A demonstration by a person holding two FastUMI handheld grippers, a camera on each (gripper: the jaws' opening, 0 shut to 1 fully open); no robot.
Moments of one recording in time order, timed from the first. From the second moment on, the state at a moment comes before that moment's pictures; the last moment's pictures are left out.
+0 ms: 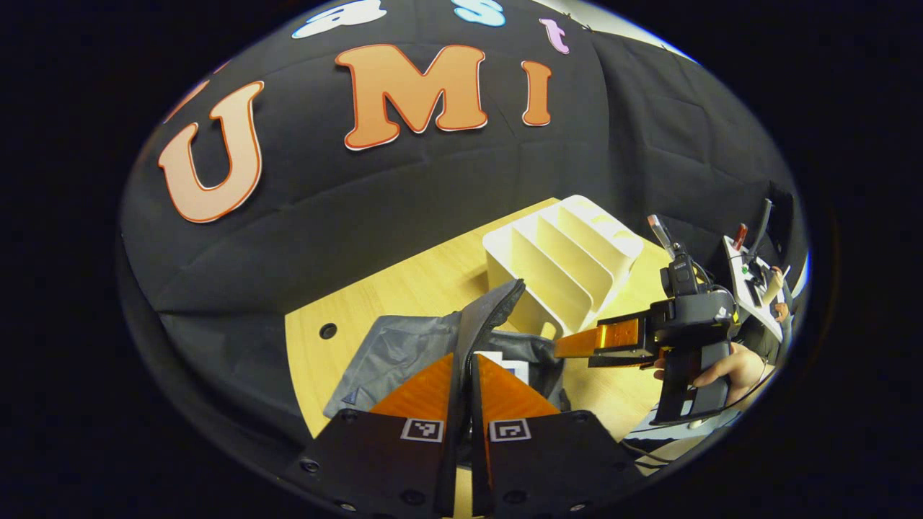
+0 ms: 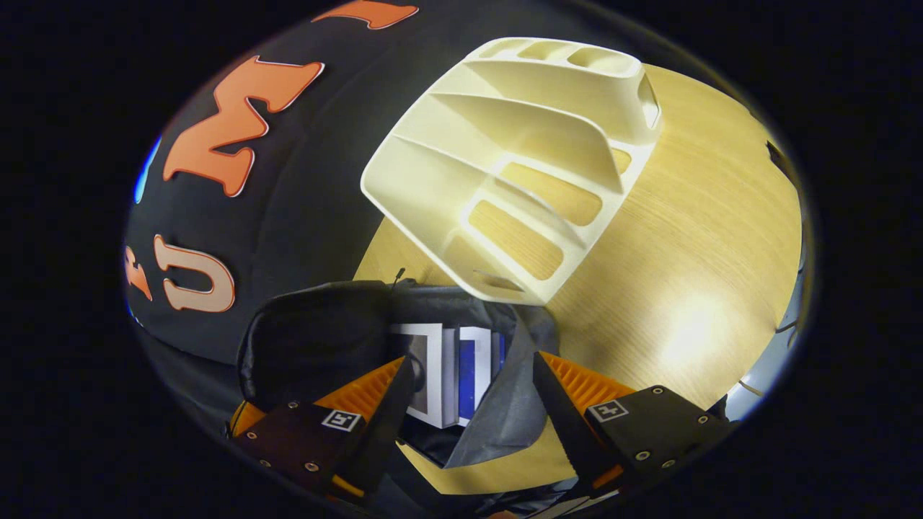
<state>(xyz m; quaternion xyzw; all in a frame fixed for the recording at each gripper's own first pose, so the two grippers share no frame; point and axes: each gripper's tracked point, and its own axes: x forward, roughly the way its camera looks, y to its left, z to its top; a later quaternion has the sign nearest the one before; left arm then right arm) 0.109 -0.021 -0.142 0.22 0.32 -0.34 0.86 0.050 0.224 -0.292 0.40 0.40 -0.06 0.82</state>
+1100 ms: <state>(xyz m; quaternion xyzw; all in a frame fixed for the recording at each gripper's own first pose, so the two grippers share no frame) 0.110 -0.050 -0.131 0.06 0.24 -0.25 0.94 0.061 0.094 -0.132 0.13 0.25 -0.03 0.96</state>
